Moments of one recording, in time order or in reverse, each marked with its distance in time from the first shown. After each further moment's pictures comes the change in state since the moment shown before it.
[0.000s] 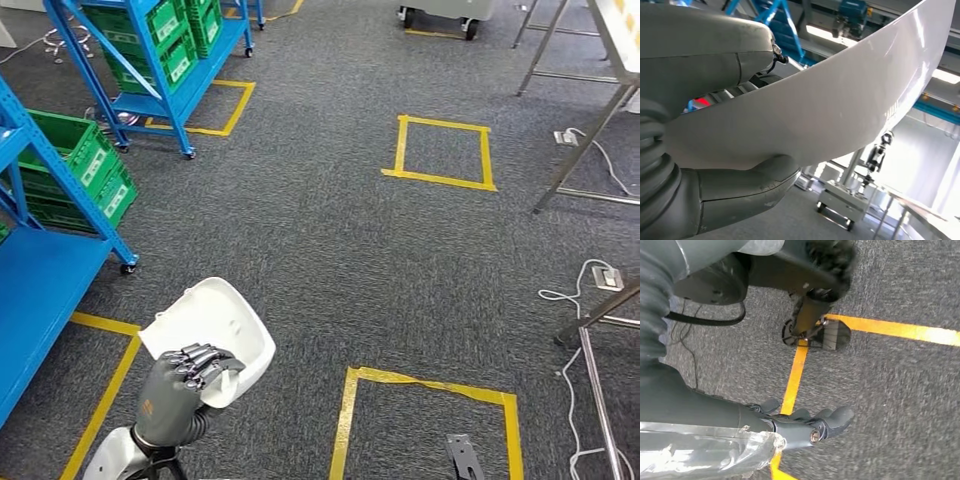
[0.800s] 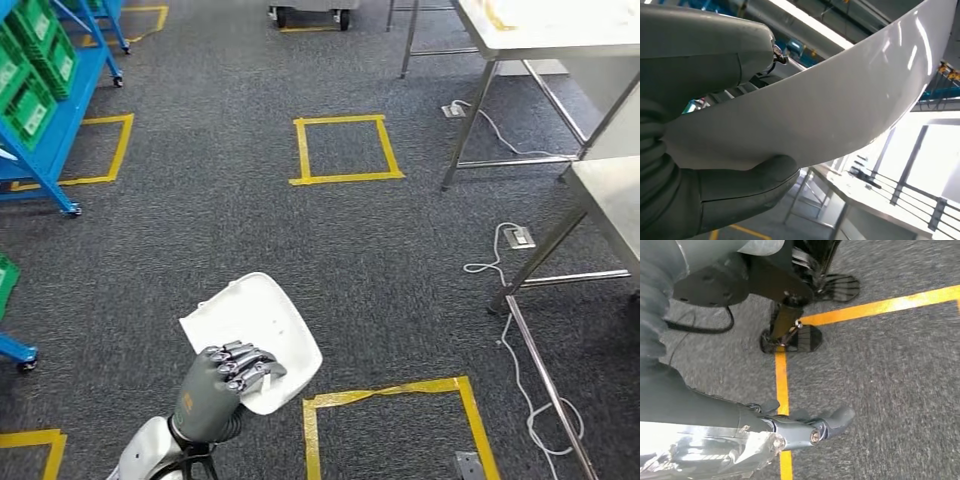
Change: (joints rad) left arm -0.121 -0.064 -0.127 0.071 -0.050 -0.037 -0.019; right arm 0.056 -0.013 -0.059 -0.012 -0.045 0.037 -0.085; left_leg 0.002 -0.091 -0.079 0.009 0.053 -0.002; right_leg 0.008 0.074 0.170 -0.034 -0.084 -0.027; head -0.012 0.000
